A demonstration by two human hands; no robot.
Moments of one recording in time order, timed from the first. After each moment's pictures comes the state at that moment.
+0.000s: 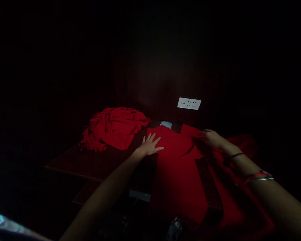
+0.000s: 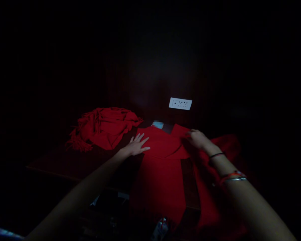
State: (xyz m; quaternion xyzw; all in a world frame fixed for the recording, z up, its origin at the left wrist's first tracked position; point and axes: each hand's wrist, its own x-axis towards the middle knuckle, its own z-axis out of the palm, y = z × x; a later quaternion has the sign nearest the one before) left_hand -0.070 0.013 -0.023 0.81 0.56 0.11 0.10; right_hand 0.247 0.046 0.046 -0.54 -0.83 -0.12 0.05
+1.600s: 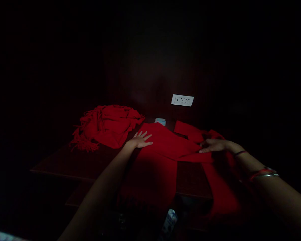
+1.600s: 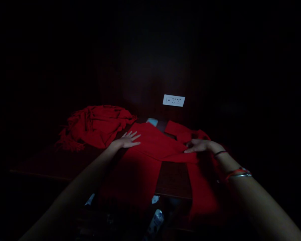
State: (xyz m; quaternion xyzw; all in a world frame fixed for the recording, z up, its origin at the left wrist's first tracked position) left_hand -0.091 0.045 -0.025 0.82 0.56 -0.02 0.10; right_hand 0.269 0.002 0.055 -0.53 -0.80 0.28 -0.11
